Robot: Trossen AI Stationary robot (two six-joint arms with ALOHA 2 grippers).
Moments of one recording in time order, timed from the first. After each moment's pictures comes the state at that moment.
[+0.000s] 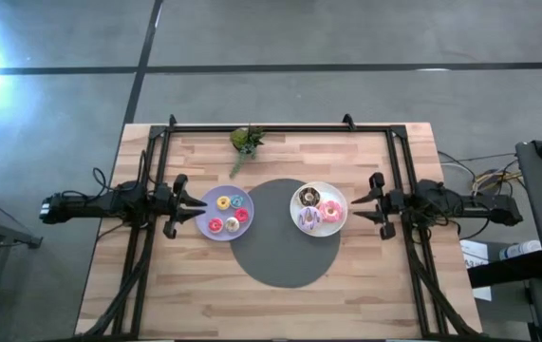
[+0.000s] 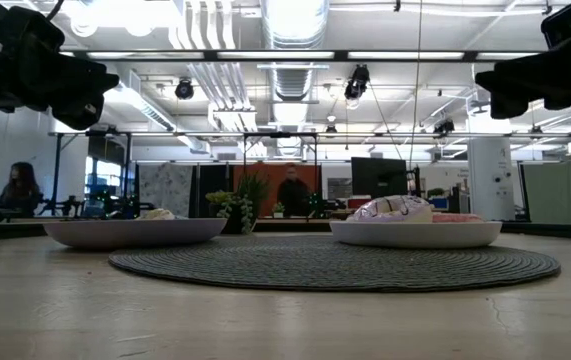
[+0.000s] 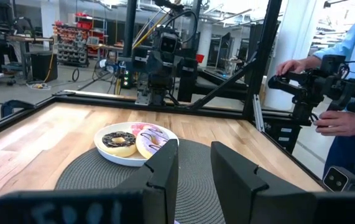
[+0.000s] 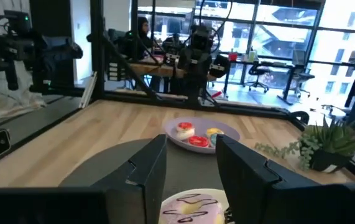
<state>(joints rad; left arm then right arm) -0.01 0.04 0.01 0.03 0.08 -0.13 -0.01 0.00 0.01 0.03 -0.12 -0.04</state>
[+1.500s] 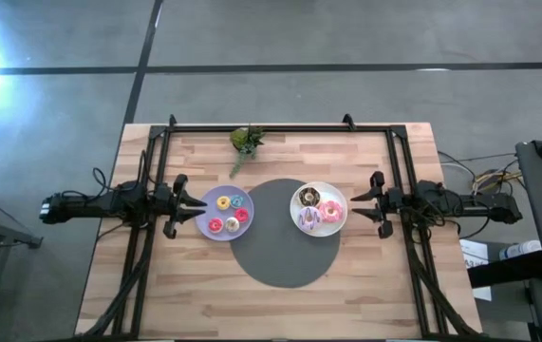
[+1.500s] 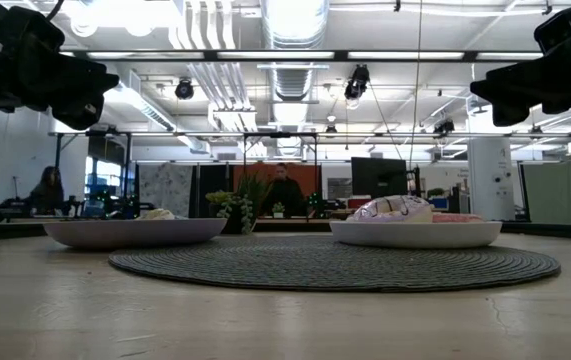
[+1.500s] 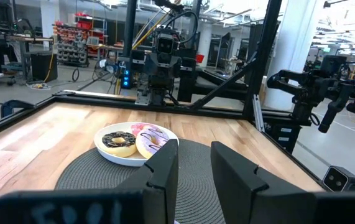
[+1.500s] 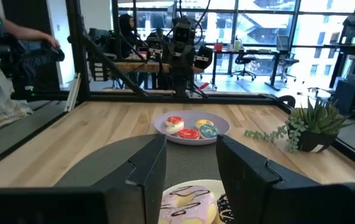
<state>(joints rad) -0.01 0.04 0.01 0.03 0.08 -0.13 0.01 0.00 0.01 0.01 -0.02 0.02</state>
